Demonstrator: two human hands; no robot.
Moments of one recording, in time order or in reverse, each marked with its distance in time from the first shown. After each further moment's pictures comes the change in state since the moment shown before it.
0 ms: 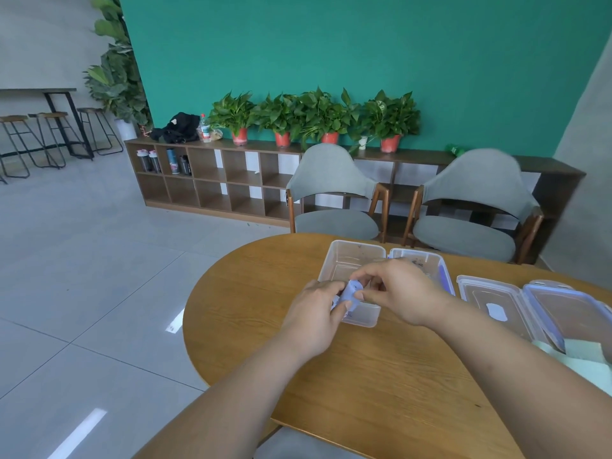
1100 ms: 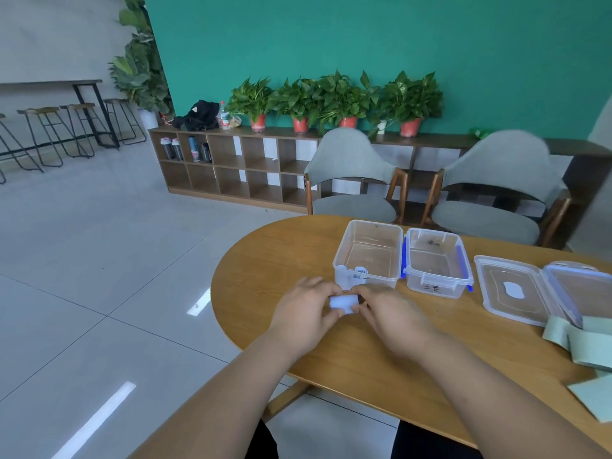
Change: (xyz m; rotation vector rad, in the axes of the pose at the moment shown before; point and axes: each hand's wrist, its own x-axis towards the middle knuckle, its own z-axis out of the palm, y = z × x) left_hand -0.063 -0.030 -0.011 0.226 0.027 0.003; right_hand -0.042 -0.017 0.095 -0.177 -0.014 0.016
